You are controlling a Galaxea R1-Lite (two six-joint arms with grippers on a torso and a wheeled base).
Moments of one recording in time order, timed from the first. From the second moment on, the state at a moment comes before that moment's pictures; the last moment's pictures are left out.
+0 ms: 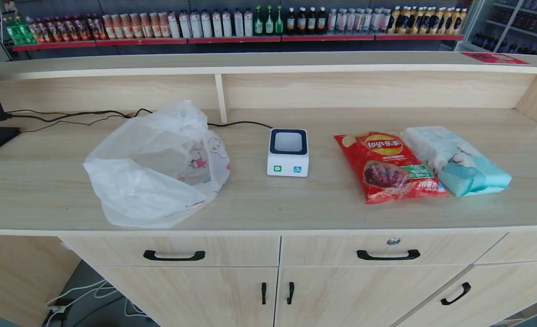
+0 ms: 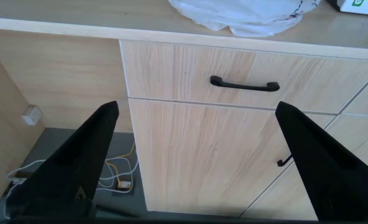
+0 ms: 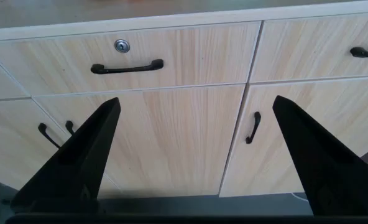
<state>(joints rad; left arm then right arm) 0.00 0.00 0.00 -0.01 0.00 0.00 0.01 0.00 0.00 0.00 -0.03 0.04</state>
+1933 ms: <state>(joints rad) 0.00 0.00 0.00 -0.01 0.00 0.00 0.22 1.23 -0.79 -0.24 0.20 0.09</state>
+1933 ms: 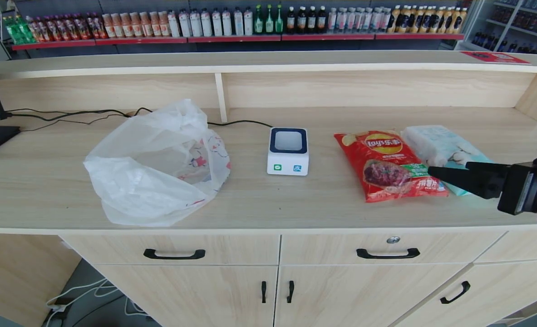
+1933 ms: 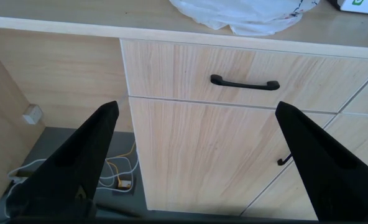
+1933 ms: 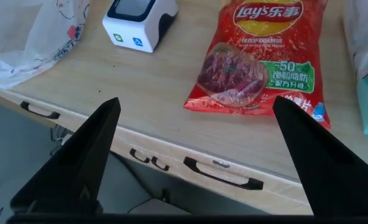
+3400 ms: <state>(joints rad) 0.00 0.00 0.00 -0.01 0.00 0.00 0.16 1.81 -1.23 -0.19 0.05 0.05</state>
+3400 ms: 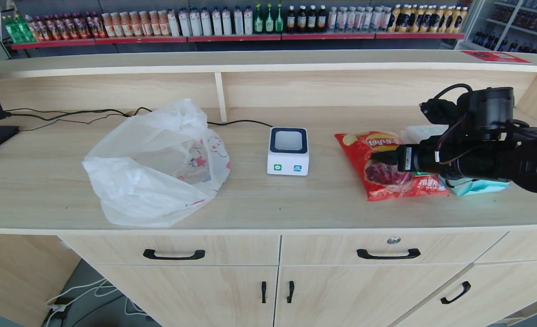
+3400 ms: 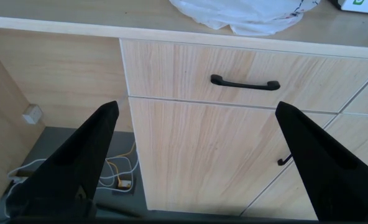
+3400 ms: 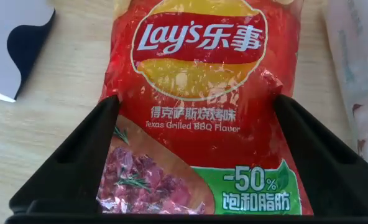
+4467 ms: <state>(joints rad) 0.00 0.00 0.00 -0.01 0.00 0.00 0.21 1.93 -1.40 -0.03 0.04 0.04</state>
